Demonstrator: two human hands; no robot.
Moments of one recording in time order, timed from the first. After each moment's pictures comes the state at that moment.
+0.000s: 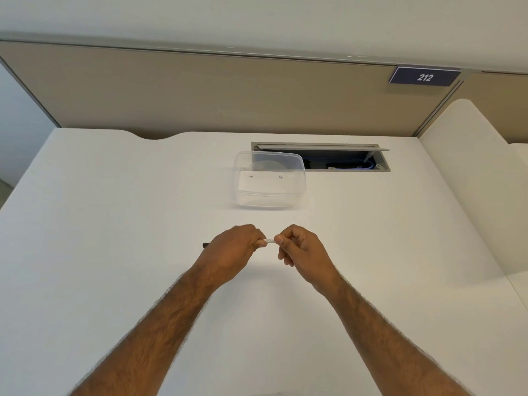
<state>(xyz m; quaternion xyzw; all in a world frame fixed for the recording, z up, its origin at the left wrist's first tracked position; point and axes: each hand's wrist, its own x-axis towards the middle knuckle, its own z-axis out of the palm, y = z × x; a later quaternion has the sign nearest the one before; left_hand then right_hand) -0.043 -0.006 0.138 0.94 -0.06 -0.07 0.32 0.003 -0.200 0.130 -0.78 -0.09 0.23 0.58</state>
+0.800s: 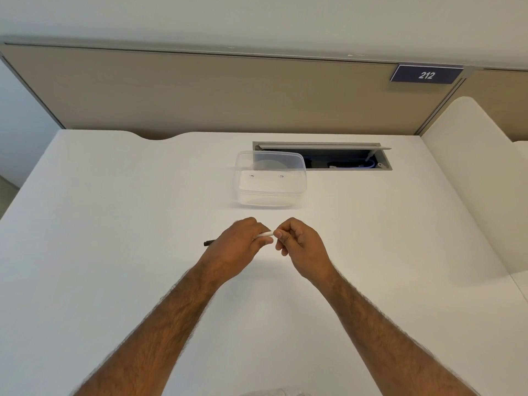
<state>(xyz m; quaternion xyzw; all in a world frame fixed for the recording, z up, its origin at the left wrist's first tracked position) -0.037 -0.011 0.140 0.93 -0.05 -0.06 0.35 0.005 -0.192 0.133 -0.81 -0.12 0.16 0.55</state>
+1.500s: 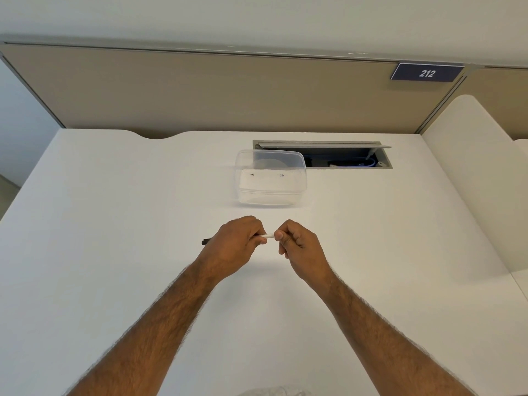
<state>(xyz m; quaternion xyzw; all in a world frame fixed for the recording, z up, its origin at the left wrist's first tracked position) -0.038 -0.006 0.140 0.94 -0.05 -0.02 0.34 -0.002 -0.191 0.126 -0.82 -0.12 0.15 0.54</state>
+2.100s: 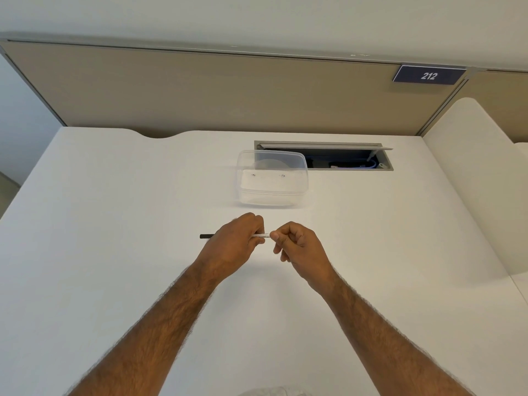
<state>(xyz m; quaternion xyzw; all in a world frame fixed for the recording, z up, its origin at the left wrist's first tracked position) -0.041 -0.006 0.144 0.94 -0.03 -0.01 0.34 -0.002 -0.188 0.134 -0.79 -0.08 0.21 0.57</state>
